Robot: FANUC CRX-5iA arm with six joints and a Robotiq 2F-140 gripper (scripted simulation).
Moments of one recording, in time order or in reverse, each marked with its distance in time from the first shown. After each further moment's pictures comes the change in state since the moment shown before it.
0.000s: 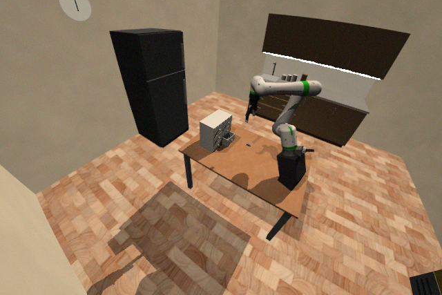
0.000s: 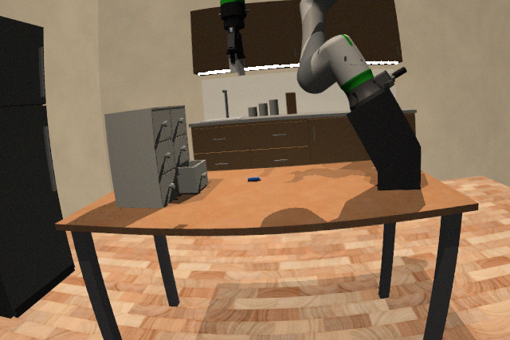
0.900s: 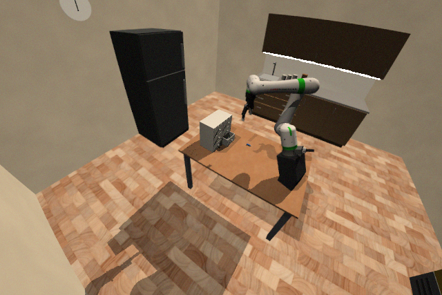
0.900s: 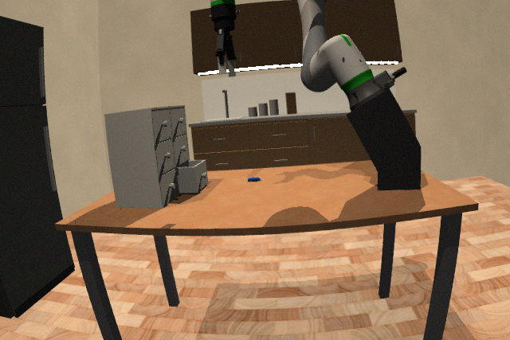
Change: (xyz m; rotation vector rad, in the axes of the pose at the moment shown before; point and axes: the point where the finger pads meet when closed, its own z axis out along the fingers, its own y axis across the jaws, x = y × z) arm 0.038 0.002 0.001 -0.001 0.003 0.016
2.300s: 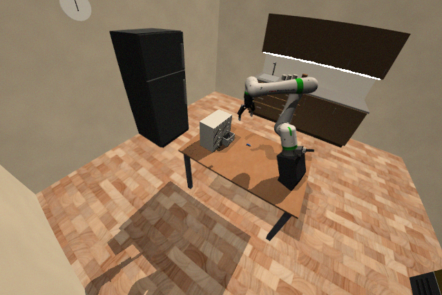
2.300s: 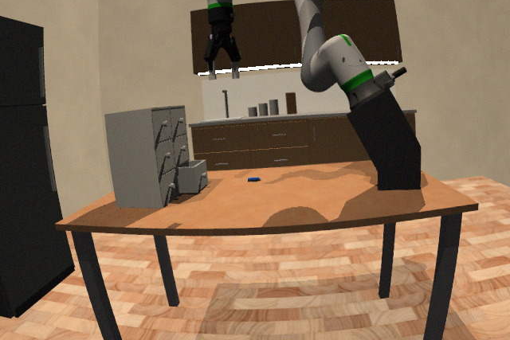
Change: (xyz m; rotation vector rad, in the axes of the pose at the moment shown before) arm 0.012 0.000 0.012 -0.037 0.022 0.372
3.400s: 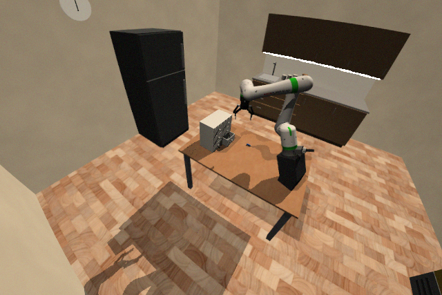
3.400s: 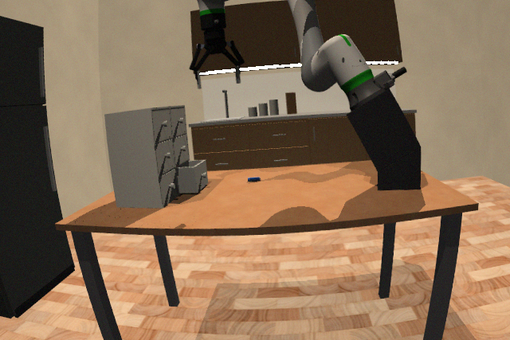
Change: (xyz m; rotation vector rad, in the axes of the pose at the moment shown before) arm 0.020 -0.009 0.023 -0.069 0.041 0.684
